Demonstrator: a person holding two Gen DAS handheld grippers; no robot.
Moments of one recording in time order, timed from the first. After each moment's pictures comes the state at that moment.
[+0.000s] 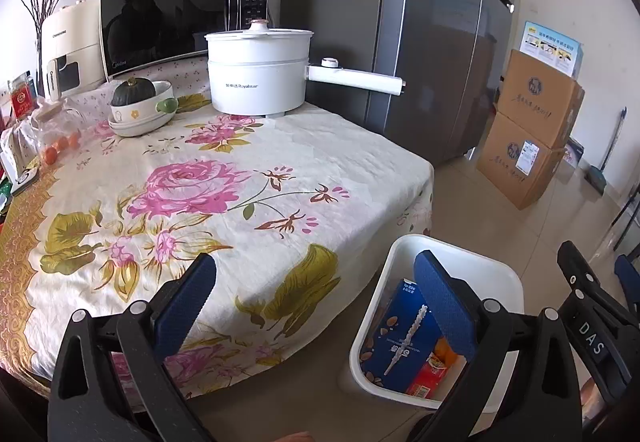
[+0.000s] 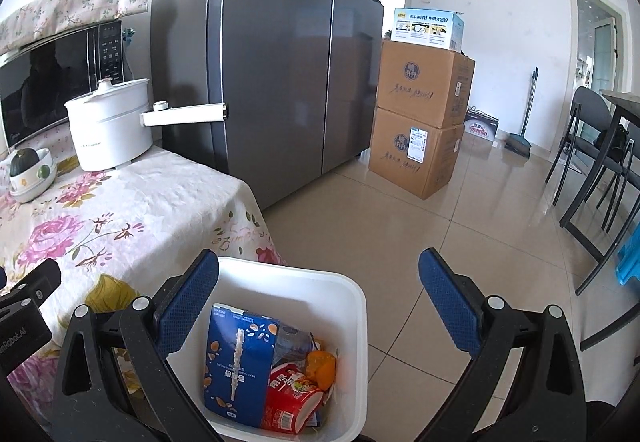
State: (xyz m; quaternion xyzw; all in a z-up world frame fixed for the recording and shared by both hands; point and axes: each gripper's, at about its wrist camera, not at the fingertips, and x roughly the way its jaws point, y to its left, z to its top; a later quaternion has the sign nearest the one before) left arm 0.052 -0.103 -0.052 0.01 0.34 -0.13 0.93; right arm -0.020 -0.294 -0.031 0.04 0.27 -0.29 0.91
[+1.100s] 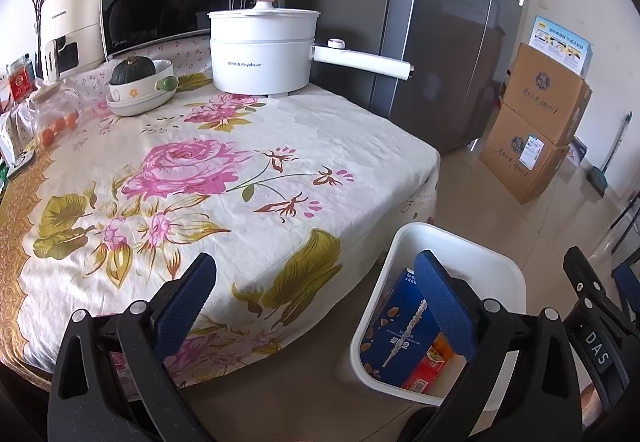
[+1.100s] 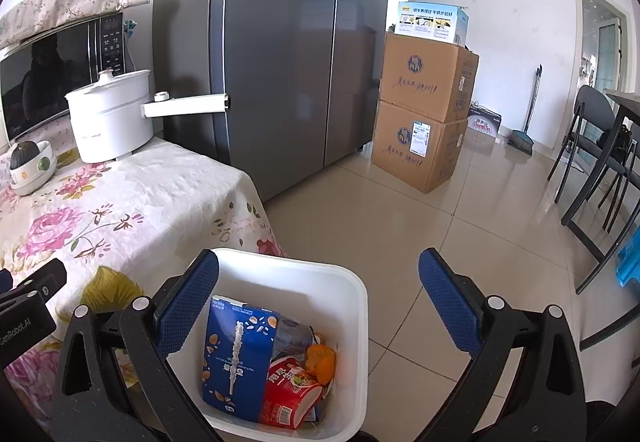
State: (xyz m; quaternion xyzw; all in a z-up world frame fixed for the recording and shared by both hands) left arm 0.063 -0.100 -0.063 0.00 0.37 -0.13 0.92; right arm -0.016 -0.297 -0.037 0.04 0.29 -0.29 0.91
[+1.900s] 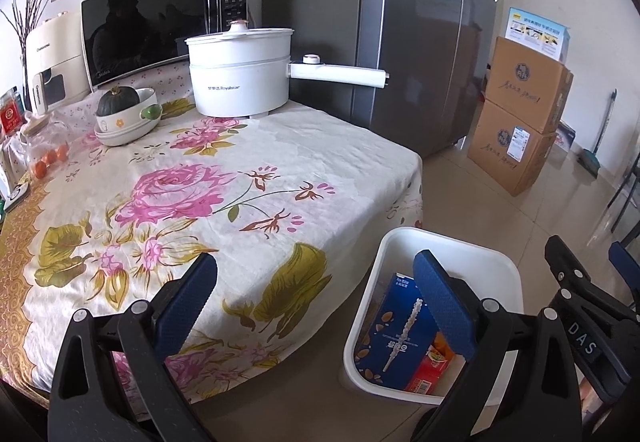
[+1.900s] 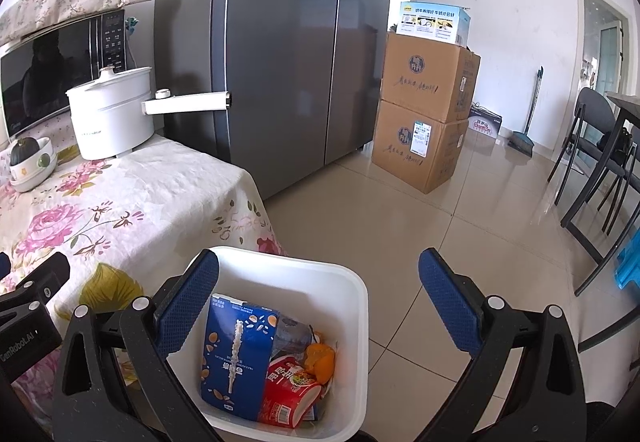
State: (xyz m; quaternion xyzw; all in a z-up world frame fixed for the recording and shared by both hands) left arm 0.052 -0.114 -0.055 0.03 0.34 -0.16 0.93; right arm -0.015 -0.296 -0.040 0.03 0.29 -0.29 0.91
